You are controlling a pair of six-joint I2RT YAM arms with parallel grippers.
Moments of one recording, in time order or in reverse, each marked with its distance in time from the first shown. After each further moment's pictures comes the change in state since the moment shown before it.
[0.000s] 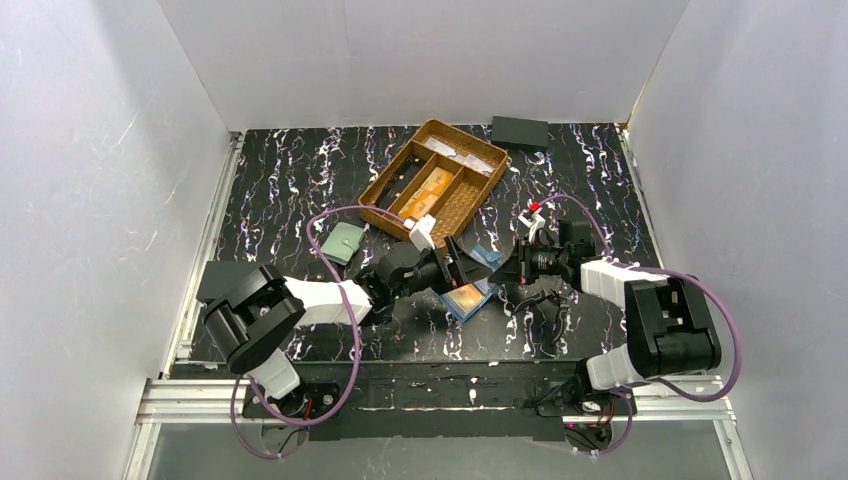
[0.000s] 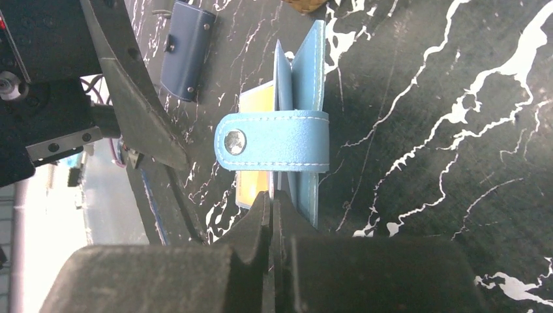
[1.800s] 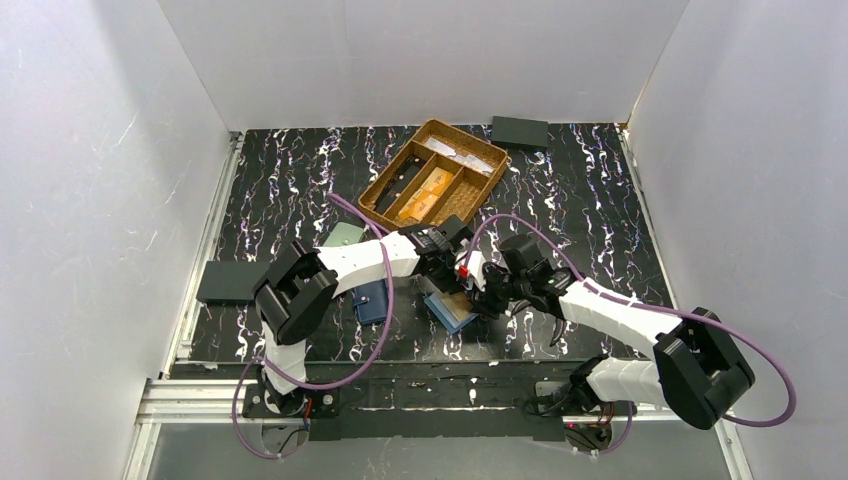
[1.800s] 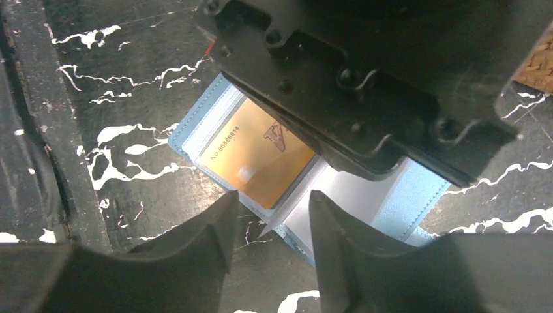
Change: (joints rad) left arm -0.015 0.278 0.645 -1.296 -0.219 -0.480; right arm 0.522 -0.220 0.029 -0.277 0.501 -0.710
